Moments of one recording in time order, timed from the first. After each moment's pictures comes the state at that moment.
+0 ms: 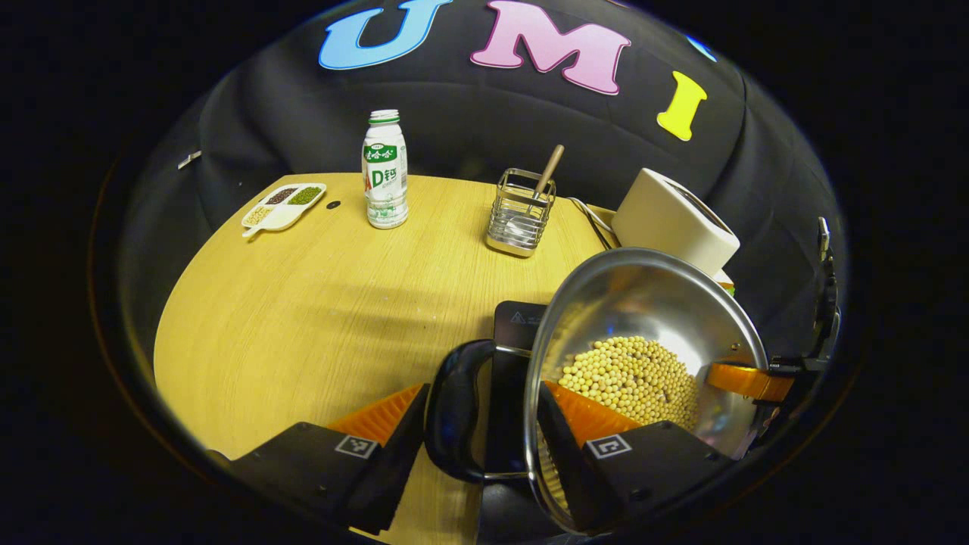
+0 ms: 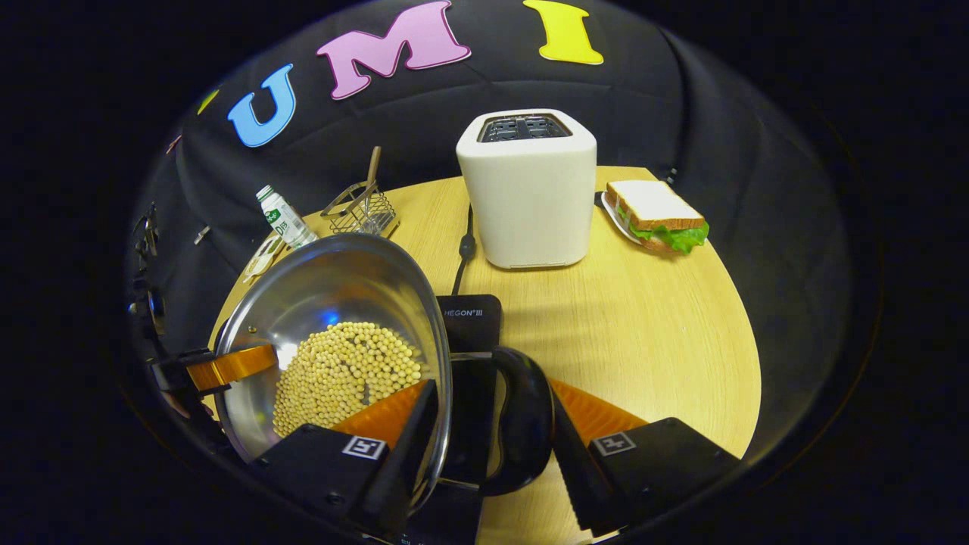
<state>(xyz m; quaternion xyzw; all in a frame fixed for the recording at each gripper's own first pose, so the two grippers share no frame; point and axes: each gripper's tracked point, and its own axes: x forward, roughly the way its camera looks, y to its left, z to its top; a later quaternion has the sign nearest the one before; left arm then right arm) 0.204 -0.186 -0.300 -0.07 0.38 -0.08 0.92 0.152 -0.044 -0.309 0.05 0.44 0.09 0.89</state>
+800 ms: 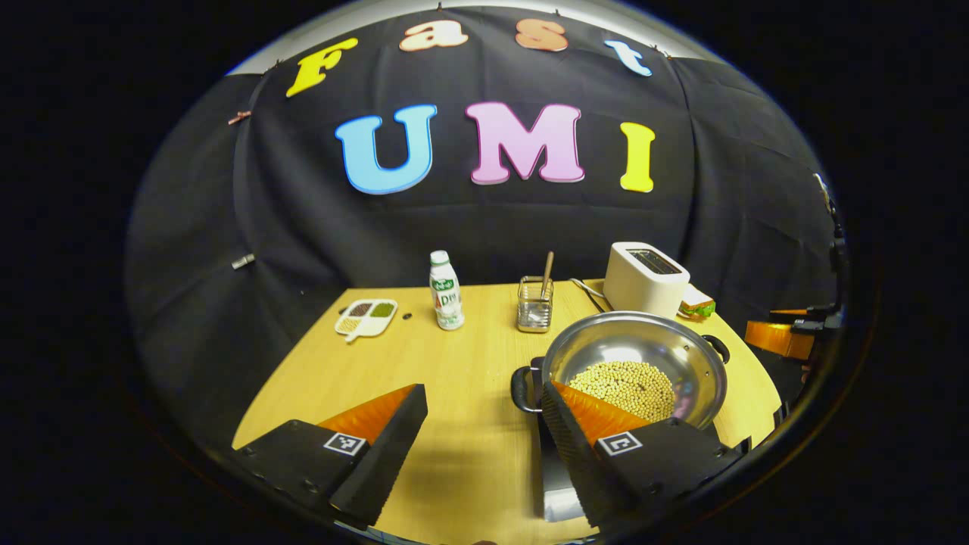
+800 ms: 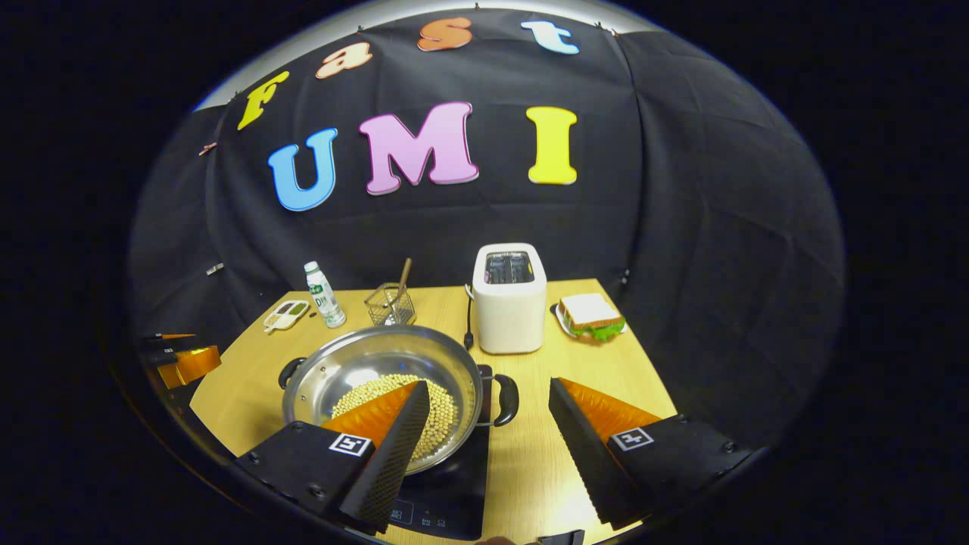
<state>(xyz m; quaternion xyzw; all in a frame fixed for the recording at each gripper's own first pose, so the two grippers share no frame) 0.083 -0.105 -0.126 0.04 0.18 -0.04 0.98 0.077 -0.061 -0.129 0.01 0.22 0.05 0.98</state>
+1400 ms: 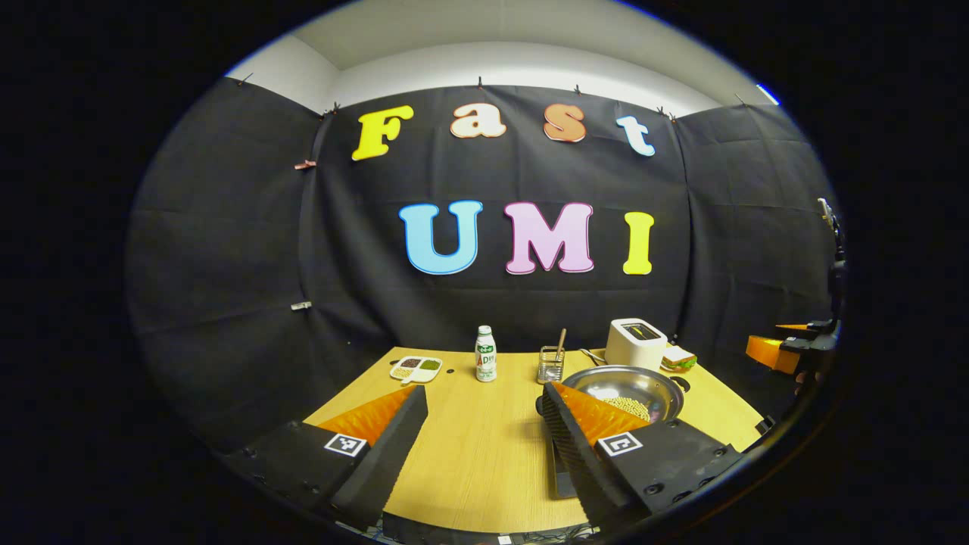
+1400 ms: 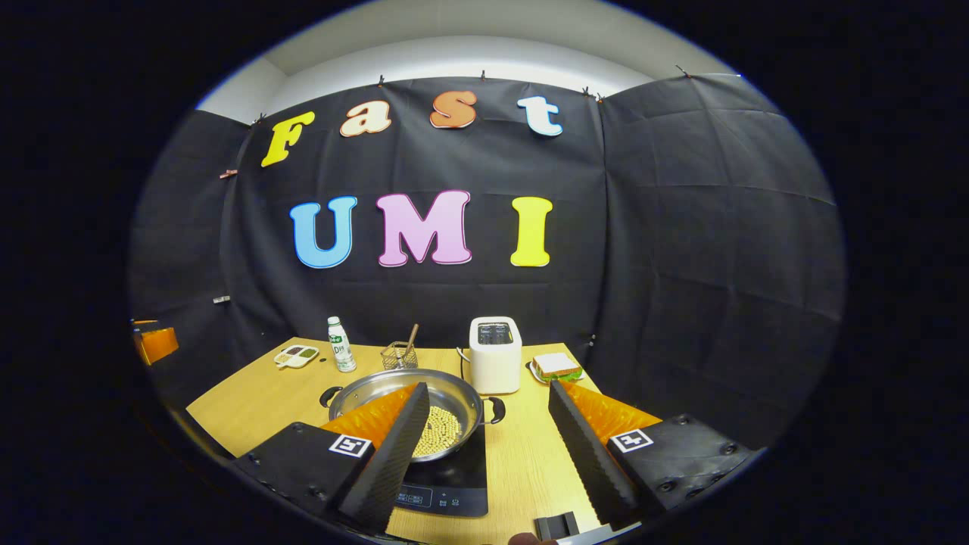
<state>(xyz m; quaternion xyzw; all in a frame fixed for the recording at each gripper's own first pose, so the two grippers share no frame) -0.080 -0.051 -0.036 0.00 0.02 0.00 1.00 -0.054 -0.065 -0.039 0.00 0.07 0.01 1.00</state>
